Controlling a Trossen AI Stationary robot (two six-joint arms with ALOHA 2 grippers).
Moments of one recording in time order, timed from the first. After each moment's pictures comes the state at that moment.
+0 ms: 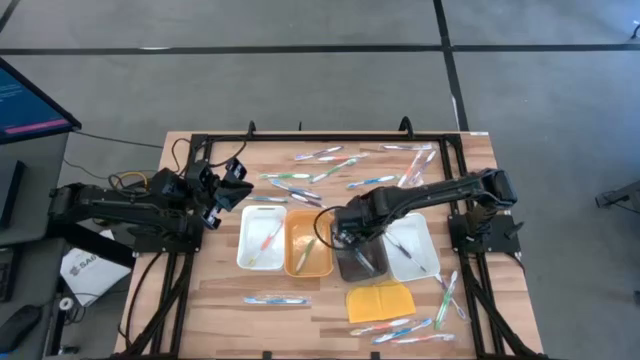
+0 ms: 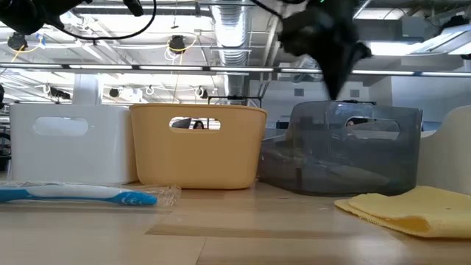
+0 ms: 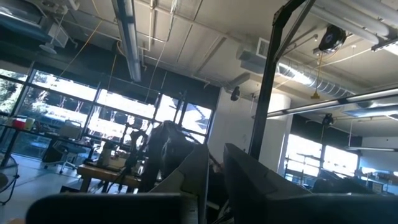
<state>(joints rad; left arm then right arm) 0.08 0.73 0.35 0.94 0.14 -0.37 0.14 1.81 1.54 -1.32 0.11 0.96</state>
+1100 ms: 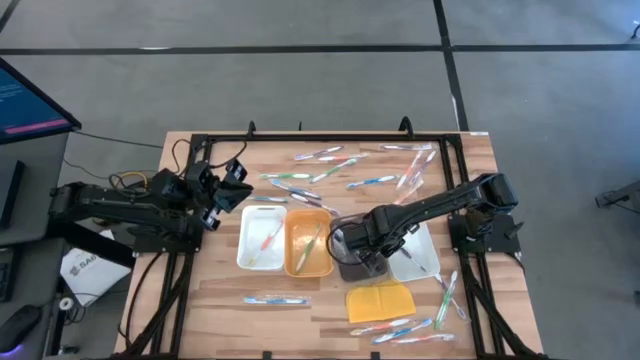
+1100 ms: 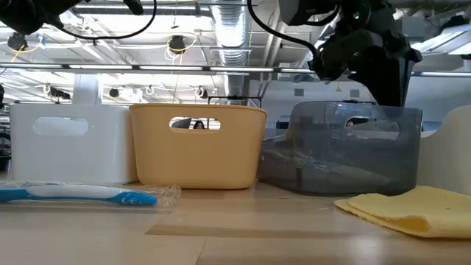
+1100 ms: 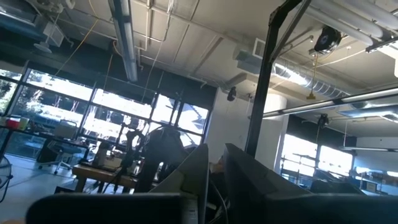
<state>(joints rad) 0.06 0.73 0.35 0.95 0.14 -0.37 0.23 1.82 1.38 -1.34 -0.05 1.10</state>
